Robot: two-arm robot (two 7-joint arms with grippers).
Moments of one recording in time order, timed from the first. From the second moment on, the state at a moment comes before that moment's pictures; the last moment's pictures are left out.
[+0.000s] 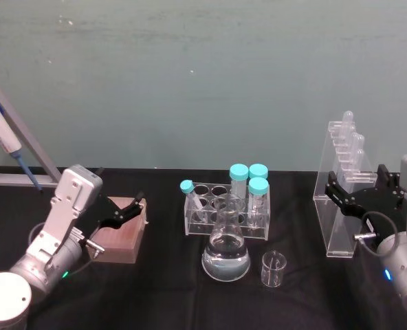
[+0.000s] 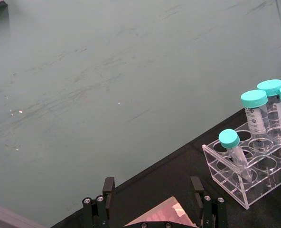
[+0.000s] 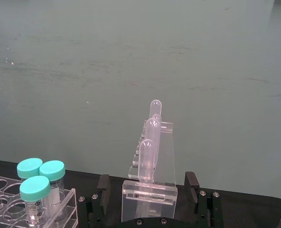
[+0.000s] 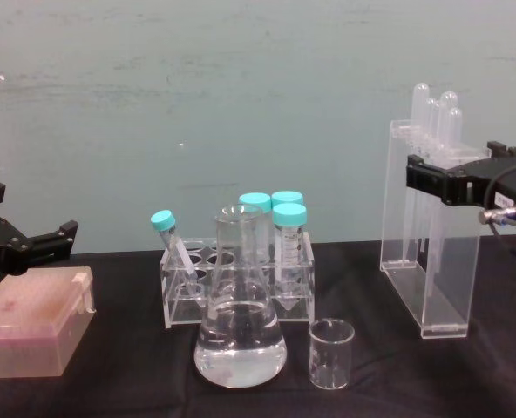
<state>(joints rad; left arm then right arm) -0.20 0.60 0.45 -1.41 -0.25 -0.12 0.03 0.16 0.14 -0.21 -1.49 0.08 0.02 -0.04</state>
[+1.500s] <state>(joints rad) -0.20 0.60 0.45 -1.41 -0.25 -0.12 0.03 0.21 0.03 -0.14 -1.42 -0.04 0.01 0.01</state>
